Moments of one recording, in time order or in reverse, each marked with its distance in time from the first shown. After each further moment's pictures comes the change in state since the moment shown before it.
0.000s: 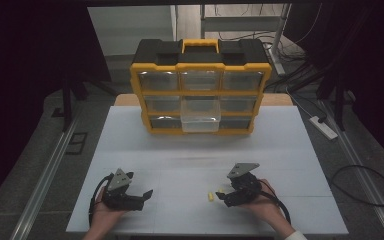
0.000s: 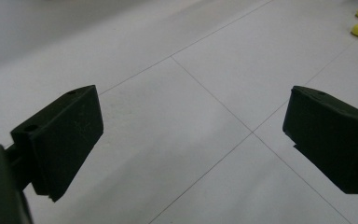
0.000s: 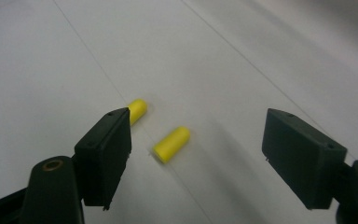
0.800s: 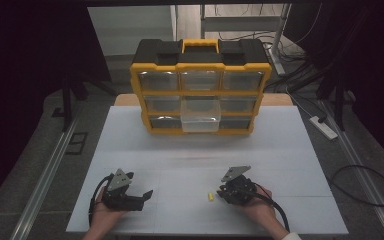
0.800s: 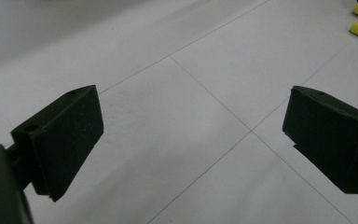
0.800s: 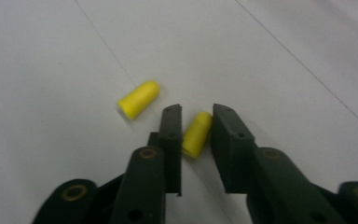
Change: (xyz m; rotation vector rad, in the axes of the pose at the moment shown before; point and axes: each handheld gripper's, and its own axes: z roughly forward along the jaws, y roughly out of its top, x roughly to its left) left arm 0.000 0.000 0.000 -0.002 -0.005 0.003; right arm 0.007 -0.002 0.012 0.074 0.018 -0.016
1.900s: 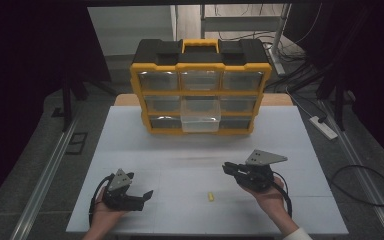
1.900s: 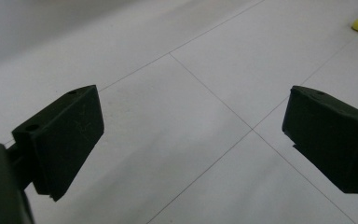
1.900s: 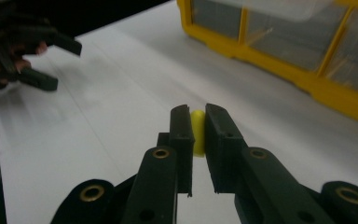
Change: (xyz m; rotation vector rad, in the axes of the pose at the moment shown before) left arm 0.000 0.000 0.002 0.009 -0.001 0.002; right arm -0.024 0.015 -0.063 -0.465 0.013 0.098
